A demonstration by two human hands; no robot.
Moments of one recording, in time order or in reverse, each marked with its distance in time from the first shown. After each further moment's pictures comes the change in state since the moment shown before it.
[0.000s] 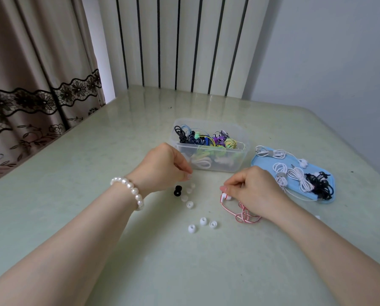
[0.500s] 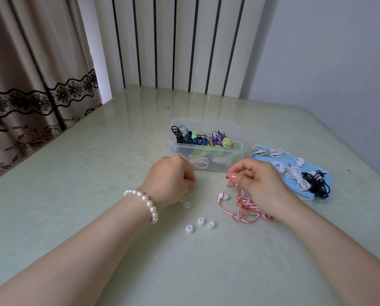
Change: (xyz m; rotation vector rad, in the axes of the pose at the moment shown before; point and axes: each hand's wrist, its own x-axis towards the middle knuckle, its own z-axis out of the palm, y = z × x) left_hand -0.005 0.003 0.023 0.256 0.032 0.105; right_hand -0.005 0.008 -0.010 0.420 0.063 -0.098
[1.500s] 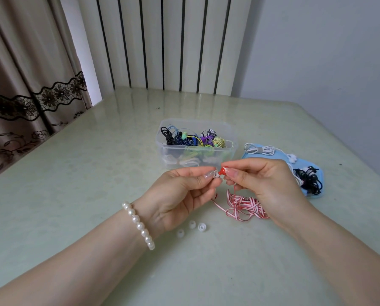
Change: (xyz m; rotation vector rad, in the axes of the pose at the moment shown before) left_hand -0.019 0.037 0.009 -1.632 -0.300 -0.443; right_hand -0.021 -0.021 -0.010 0.470 0.039 -0.047
